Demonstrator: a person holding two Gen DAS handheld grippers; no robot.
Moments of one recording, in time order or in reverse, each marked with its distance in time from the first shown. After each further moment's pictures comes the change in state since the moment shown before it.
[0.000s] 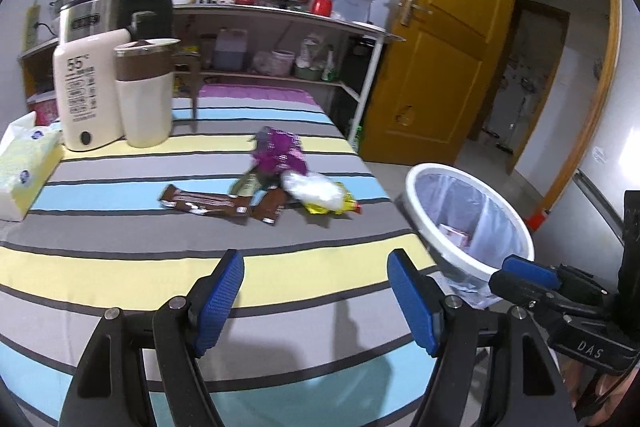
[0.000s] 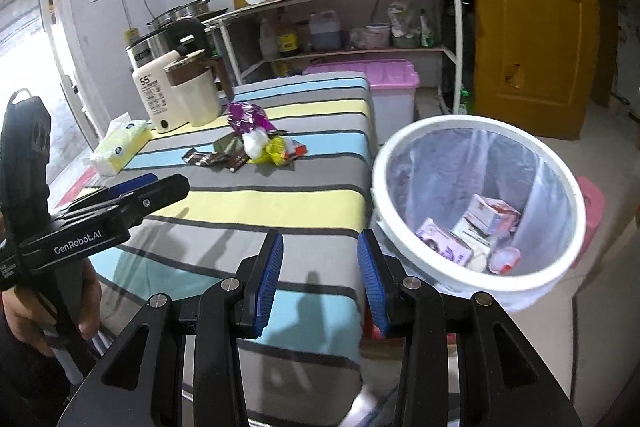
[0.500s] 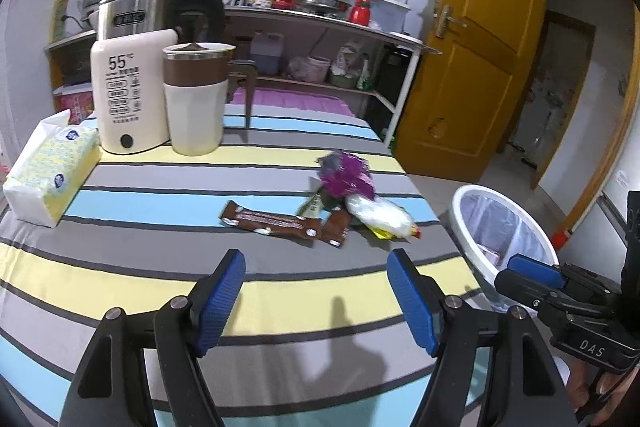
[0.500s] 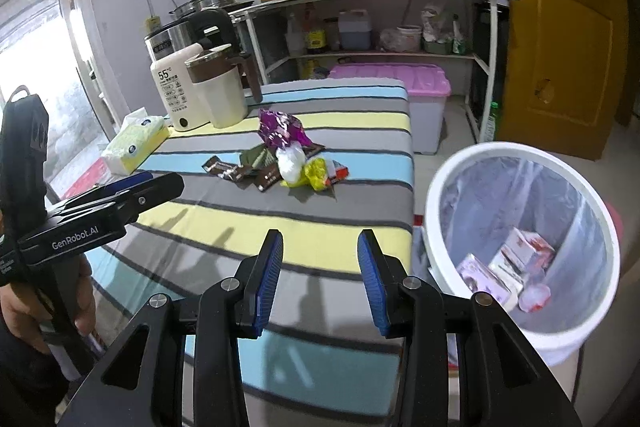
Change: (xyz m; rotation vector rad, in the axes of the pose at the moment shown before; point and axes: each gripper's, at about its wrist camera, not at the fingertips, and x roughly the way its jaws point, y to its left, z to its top) left arm -0.003 0.041 0.018 -0.057 -0.013 0.089; right arm 0.034 0.029 0.030 -0.066 0.014 0.064
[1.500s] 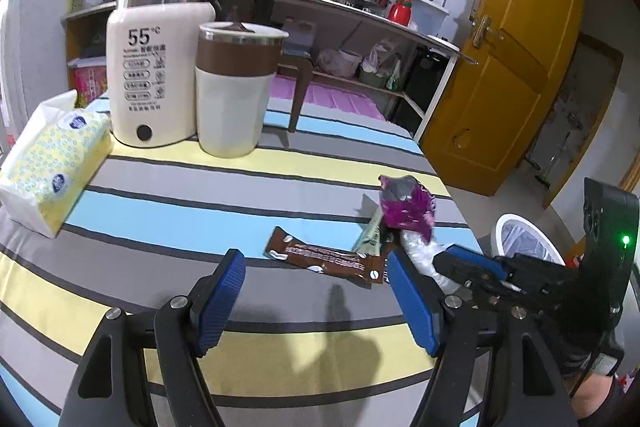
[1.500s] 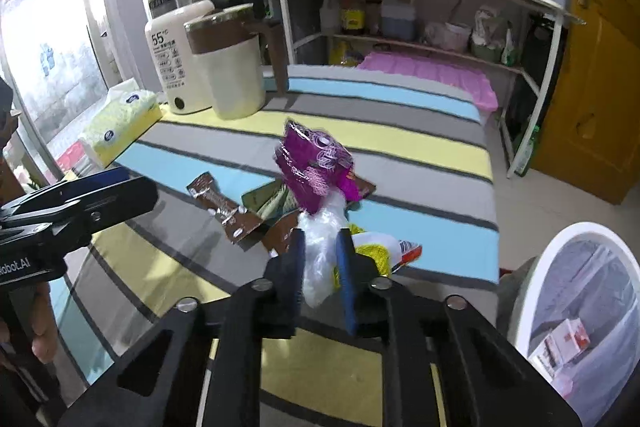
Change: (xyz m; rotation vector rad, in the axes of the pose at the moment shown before) left arm 0.040 0.045 0.028 -0.102 0.040 0.023; right arm 0.113 0.033 0.051 -0.147 0.092 0.031
